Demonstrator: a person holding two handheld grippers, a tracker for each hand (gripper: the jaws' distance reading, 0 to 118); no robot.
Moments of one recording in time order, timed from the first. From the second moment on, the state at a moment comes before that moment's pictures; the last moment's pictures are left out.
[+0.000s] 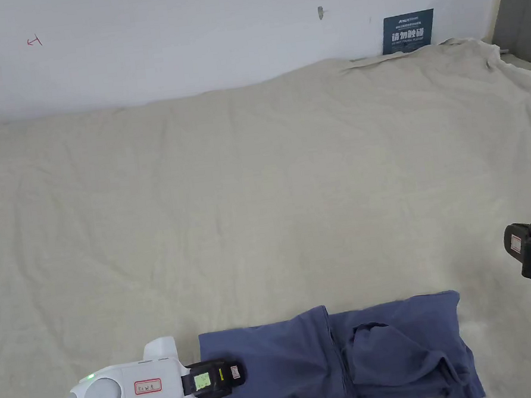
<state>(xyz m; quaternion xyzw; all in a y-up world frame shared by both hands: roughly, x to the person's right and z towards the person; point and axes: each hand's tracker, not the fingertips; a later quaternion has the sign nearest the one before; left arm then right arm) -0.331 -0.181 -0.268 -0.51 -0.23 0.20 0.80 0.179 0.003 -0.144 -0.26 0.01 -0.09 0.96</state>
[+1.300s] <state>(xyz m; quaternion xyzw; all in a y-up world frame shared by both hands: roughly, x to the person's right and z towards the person) -0.311 -0.026 -0.259 -0.49 -0.19 0.11 0.84 0.175 0.005 -0.148 -0.25 0.03 -0.10 0.96</state>
